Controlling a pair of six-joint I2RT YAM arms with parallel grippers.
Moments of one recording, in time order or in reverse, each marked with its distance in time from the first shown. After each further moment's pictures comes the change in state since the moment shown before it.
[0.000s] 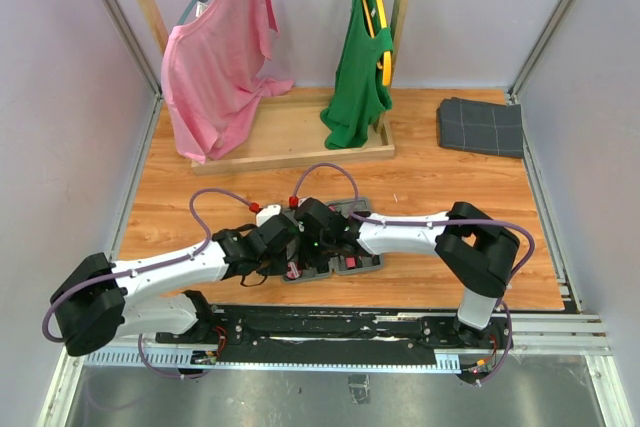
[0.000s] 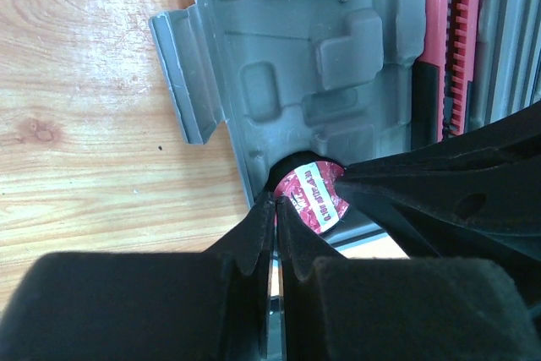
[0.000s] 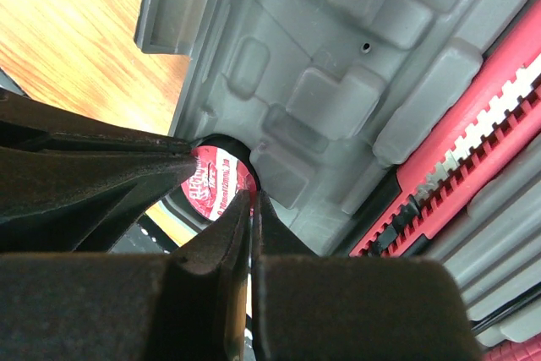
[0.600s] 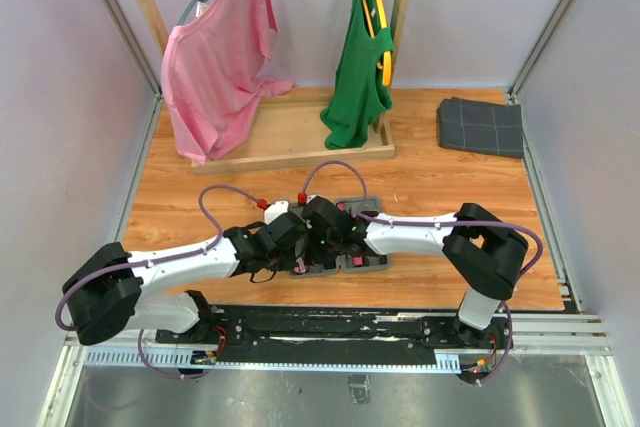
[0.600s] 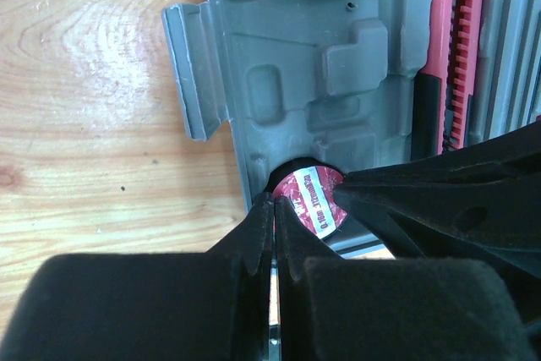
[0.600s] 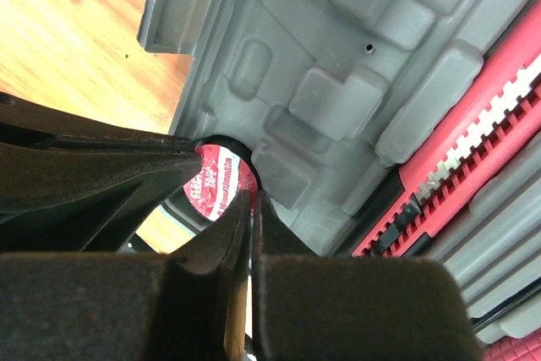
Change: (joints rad) left arm -0.019 0.103 0.018 0.086 -0.013 -0.013; right arm -0.021 -0.026 -0.047 0.019 0.039 0.006
